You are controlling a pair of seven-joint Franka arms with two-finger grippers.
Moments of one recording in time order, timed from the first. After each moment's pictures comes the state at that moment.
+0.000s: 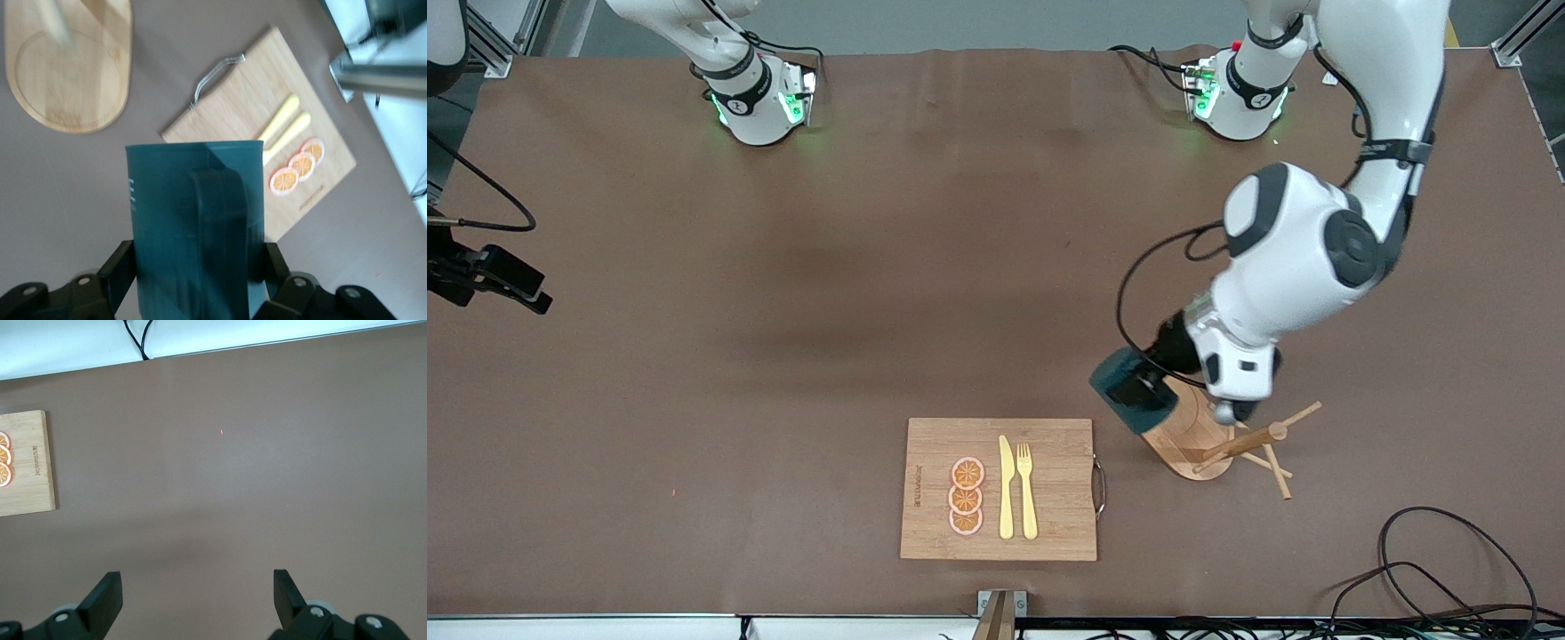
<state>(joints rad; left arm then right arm) -0.29 0.44 -0.20 -1.51 -0.26 2.19 -1.09 0.06 0.10 -0.10 -1.47 0.01 1.72 0.09</state>
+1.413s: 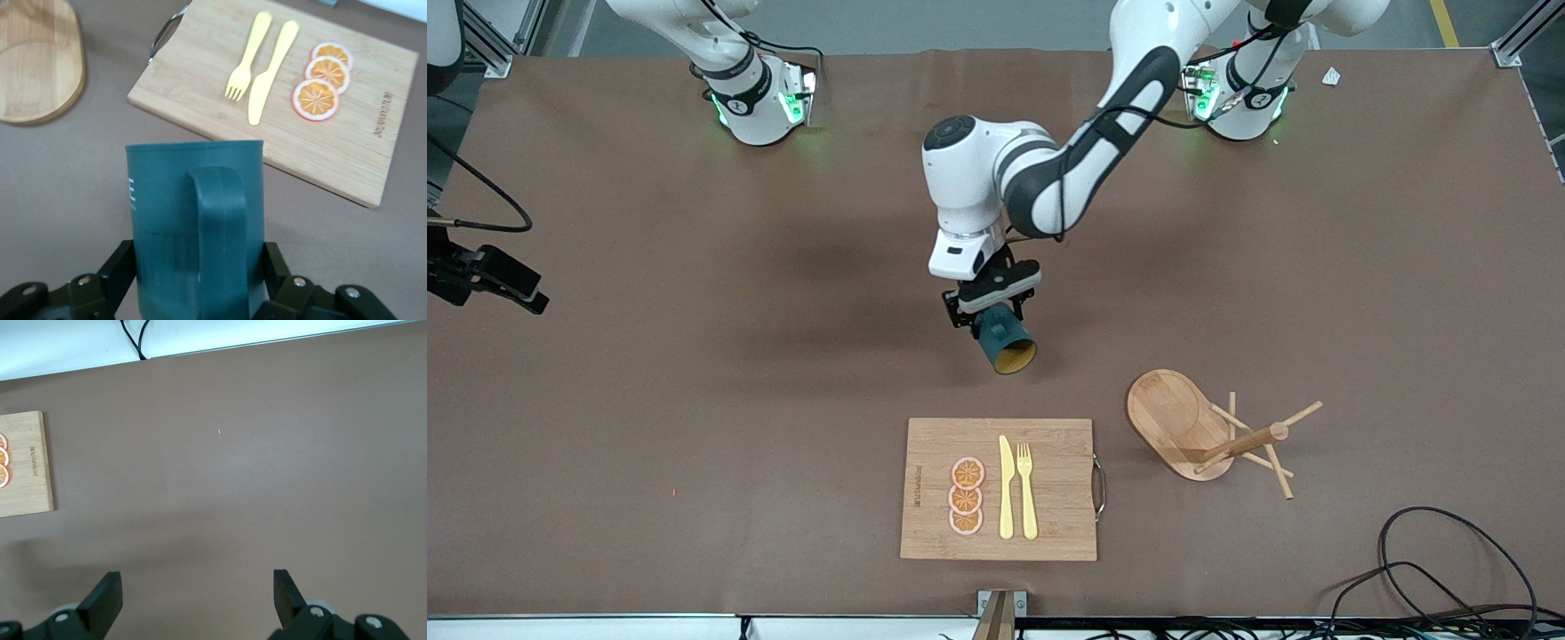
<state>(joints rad) -0.78 0.70 -0.19 -1.47 0.78 2.20 -1.78 0.06 0.10 -0.10 -1.47 0.01 1.71 0.09</state>
